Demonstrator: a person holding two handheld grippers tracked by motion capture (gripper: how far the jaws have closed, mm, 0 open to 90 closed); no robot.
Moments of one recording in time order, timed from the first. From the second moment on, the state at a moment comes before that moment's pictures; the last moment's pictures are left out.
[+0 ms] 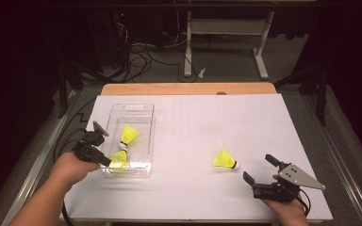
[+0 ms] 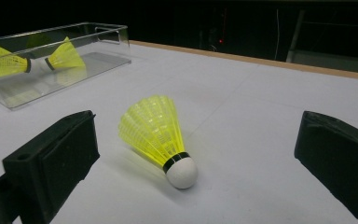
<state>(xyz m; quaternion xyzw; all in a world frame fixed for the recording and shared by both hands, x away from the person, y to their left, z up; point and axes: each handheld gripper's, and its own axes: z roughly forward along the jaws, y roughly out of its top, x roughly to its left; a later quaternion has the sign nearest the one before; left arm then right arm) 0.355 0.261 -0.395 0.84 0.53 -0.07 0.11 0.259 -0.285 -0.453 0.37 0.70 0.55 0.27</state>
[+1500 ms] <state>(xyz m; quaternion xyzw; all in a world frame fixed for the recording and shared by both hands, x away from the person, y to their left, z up) 0.352 0.250 -0.363 0.85 0.51 -0.06 0.11 0.258 -0.284 -0.453 0.37 0.70 0.55 0.27</state>
